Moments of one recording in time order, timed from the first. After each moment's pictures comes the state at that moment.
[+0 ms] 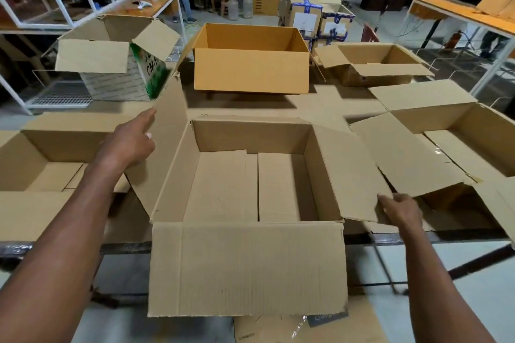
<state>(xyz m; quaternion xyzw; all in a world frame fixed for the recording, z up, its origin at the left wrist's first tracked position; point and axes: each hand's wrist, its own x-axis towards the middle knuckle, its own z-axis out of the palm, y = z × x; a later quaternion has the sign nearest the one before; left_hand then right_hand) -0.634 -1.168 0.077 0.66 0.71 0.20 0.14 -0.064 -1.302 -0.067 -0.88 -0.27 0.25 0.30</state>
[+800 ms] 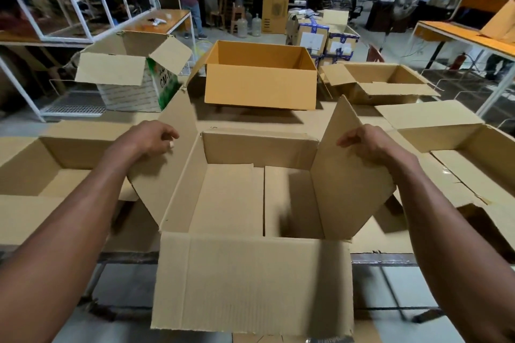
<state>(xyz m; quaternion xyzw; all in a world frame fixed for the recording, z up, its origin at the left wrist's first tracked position) -0.641 -1.132 0.100 0.72 0.67 0.09 0.16 -0.146 -1.188 0.106 -0.72 -0.64 0.18 0.17</state>
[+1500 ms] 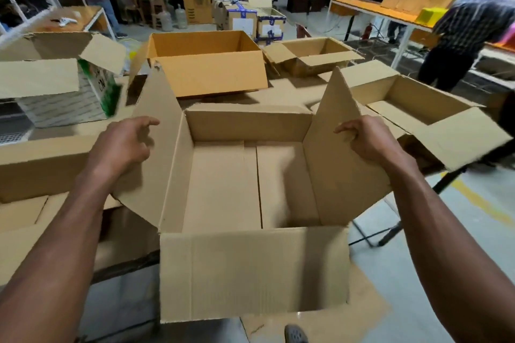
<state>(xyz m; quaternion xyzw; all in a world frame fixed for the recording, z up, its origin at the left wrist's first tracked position) -0.647 -1.208 0.109 0.78 0.58 0.22 0.13 -0.185 -1.341 0.080 -0.81 -0.56 0.03 0.20</state>
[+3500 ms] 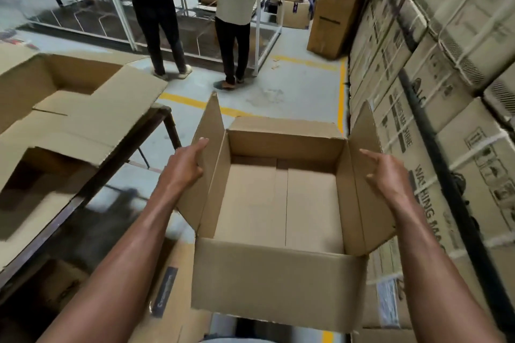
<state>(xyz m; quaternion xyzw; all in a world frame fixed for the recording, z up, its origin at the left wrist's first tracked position) 0.152 -1.624 -0.014 0.96 0.13 0.01 0.25 0.217 -2.035 0.007 -0.97 0.06 -0.01 0.23</state>
